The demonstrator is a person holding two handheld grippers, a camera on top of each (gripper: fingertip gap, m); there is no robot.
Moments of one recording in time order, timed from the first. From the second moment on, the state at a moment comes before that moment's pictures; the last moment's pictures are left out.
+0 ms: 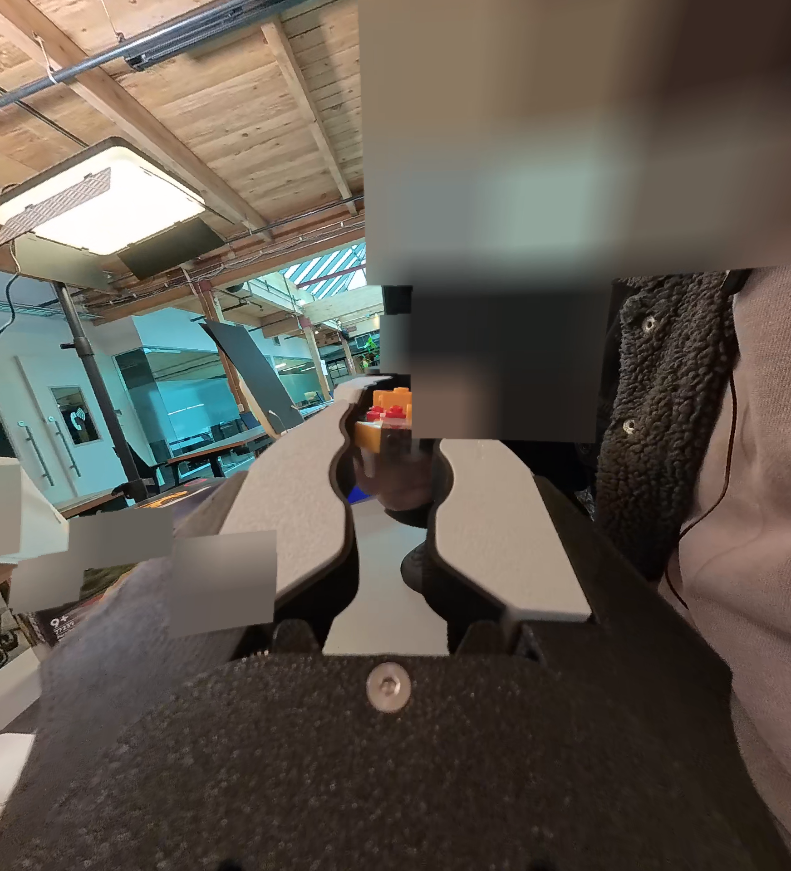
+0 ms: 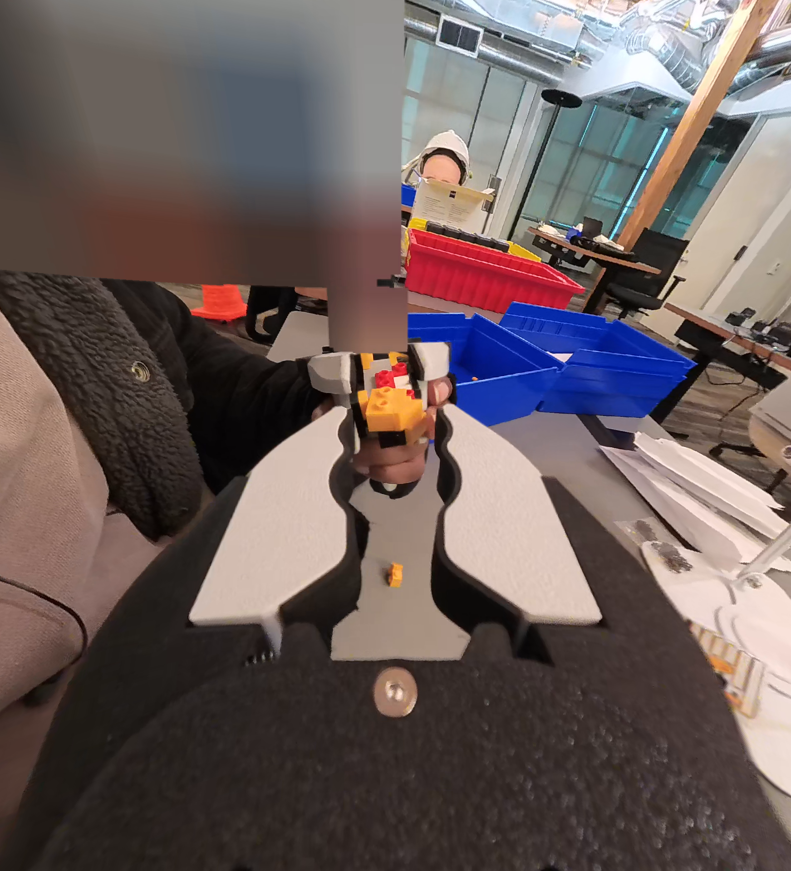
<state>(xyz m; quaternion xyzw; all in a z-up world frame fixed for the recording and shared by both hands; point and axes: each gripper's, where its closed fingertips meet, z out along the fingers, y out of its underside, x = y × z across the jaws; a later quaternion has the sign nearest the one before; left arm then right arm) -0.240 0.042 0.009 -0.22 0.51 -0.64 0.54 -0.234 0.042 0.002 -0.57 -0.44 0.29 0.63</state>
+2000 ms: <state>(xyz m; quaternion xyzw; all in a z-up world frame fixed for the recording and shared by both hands) -0.227 0.089 -0.040 -0.37 0.56 -0.59 0.46 -0.211 0.075 -0.053 -0.65 -0.39 0.33 0.56</state>
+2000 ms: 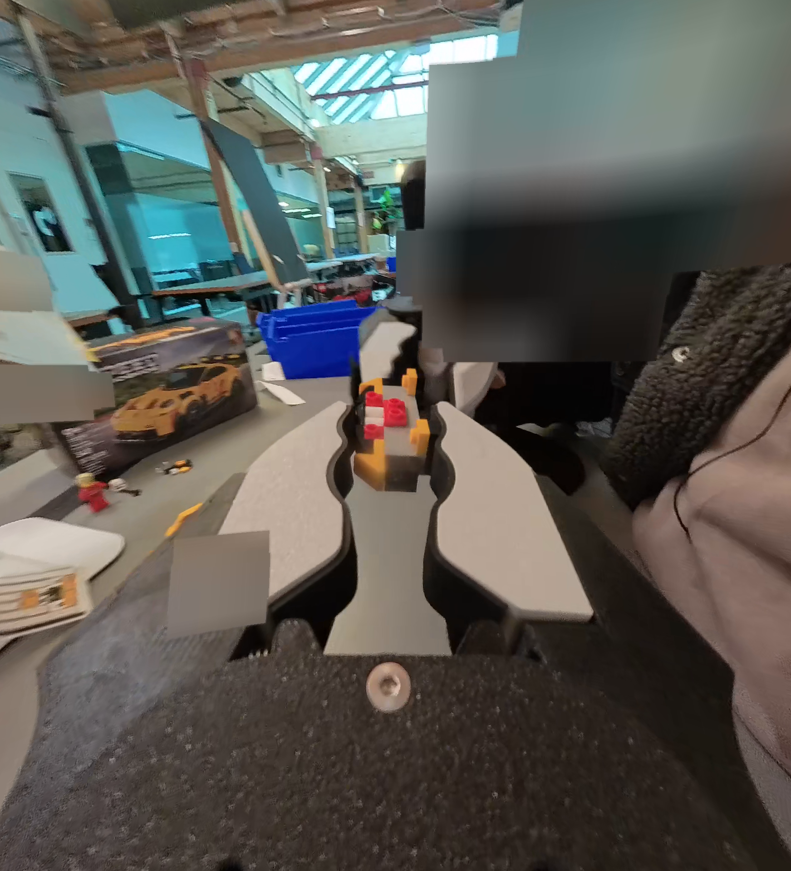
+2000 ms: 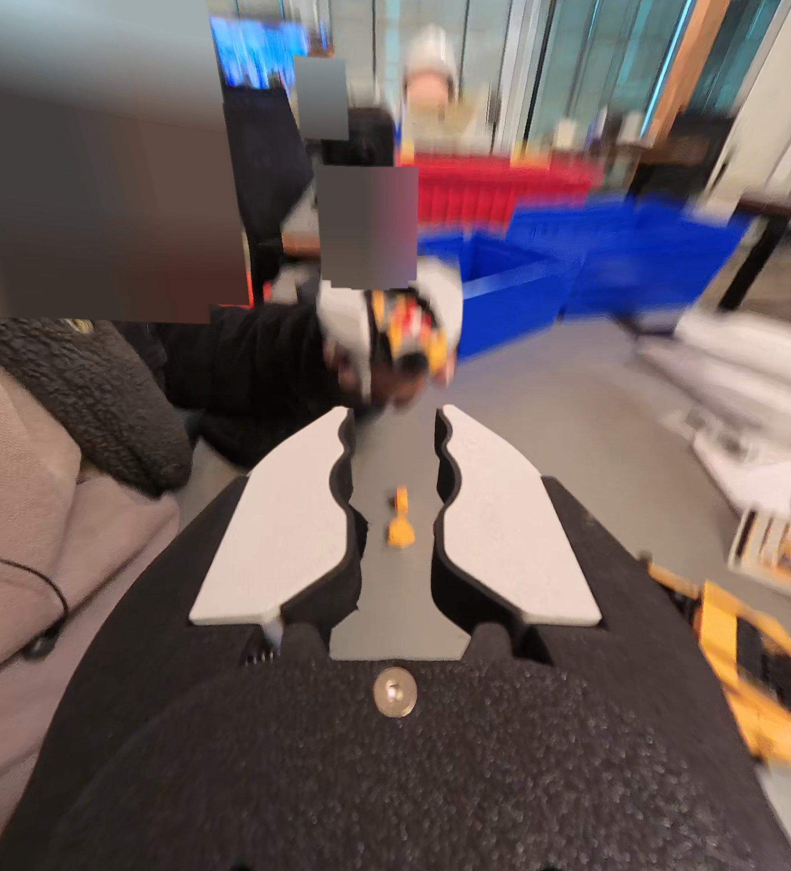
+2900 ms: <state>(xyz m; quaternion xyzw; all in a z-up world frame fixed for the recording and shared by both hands) -0.239 0.132 -0.096 -0.48 0.59 -0.49 0.43 -0.205 0.041 -0.194 -0.64 -0.75 0.13 0.12</state>
